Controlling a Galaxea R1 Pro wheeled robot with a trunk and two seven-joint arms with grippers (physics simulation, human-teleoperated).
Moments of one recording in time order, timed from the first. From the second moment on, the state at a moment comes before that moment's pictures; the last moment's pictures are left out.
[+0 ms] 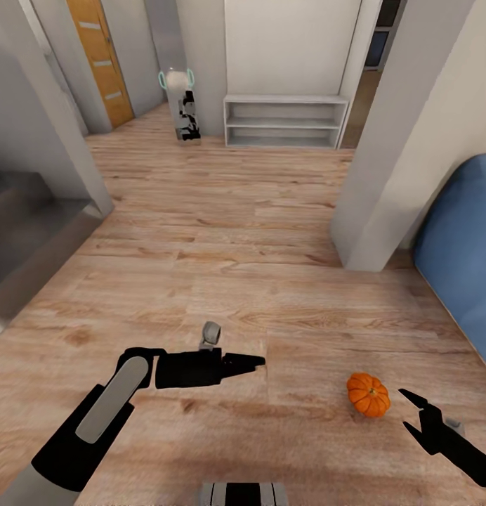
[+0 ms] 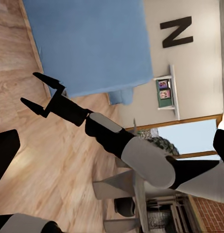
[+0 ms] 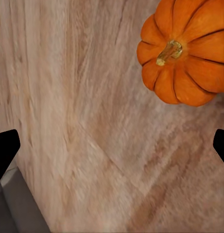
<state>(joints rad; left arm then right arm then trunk) -0.53 0.17 -0.42 -1.51 1.29 1.05 -0.34 -0.44 -0.40 -0.49 -0.45 -1.00 0.66 0.53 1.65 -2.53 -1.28</state>
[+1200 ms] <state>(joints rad) -0.53 0.17 -0.42 -1.53 1.29 1.05 -0.42 -0.44 -0.40 -0.49 -0.45 -0.99 0.66 0.59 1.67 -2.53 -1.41</state>
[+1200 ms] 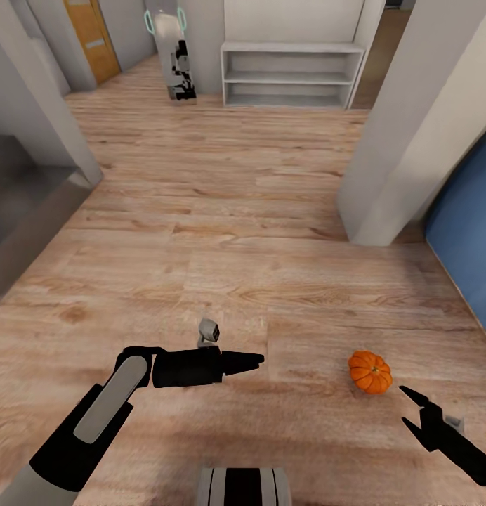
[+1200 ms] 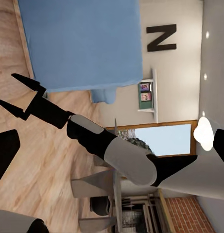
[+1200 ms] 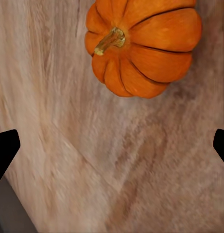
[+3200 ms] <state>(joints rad) -0.53 0.17 -0.42 -1.52 1.29 1.05 -0.43 -0.44 -0.40 -0.50 -0.45 -0.99 0.66 0.60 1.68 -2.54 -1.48</state>
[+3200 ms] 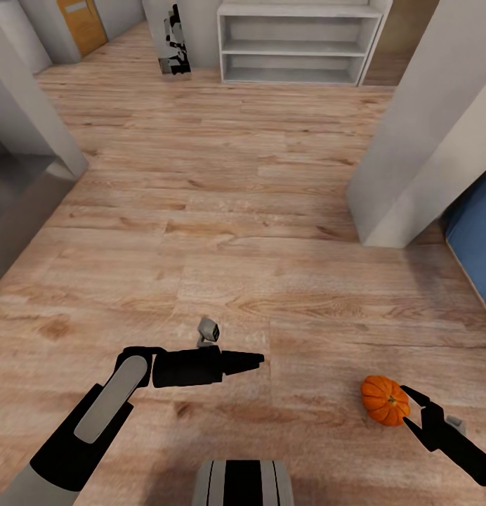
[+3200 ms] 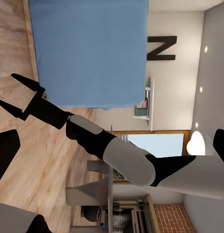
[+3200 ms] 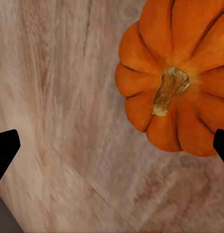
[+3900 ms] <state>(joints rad) -0.53 0.17 -0.42 -1.52 1.29 1.05 -0.43 -0.44 -0.40 -0.50 -0.45 -0.99 0.66 0.59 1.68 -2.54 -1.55</state>
